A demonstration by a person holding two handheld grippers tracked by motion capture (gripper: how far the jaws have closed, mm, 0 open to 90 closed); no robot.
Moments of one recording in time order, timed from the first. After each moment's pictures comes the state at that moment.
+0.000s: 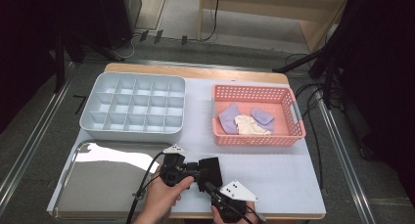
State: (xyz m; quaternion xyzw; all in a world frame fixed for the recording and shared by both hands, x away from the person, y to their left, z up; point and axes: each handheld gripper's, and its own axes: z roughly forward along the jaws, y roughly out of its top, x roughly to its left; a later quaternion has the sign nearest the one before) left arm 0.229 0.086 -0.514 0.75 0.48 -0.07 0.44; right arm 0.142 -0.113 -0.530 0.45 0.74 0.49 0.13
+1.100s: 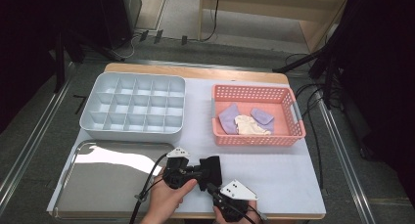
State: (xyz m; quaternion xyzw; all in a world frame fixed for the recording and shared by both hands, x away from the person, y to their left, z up) left arm 0.218 0.075 -0.506 0.76 0.46 -0.05 0.45; right arm 0.147 -0.118 -0.541 0.42 0.76 0.47 0.13
